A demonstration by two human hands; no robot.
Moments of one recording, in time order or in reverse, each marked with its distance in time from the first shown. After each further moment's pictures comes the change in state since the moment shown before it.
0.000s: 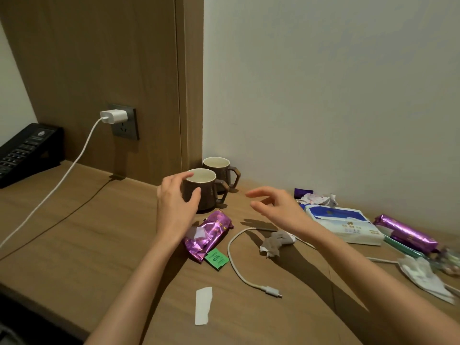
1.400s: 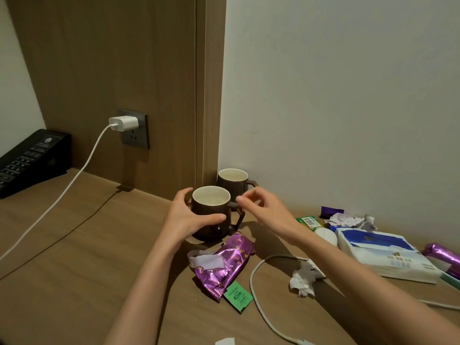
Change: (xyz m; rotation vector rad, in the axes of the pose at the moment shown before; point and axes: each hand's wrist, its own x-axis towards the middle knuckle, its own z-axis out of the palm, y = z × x) left_hand 0.048 -0.039 0.007 -0.210 -0.324 -0.330; right_hand 0.075 -0.004 0.051 0.175 -0.014 0.016
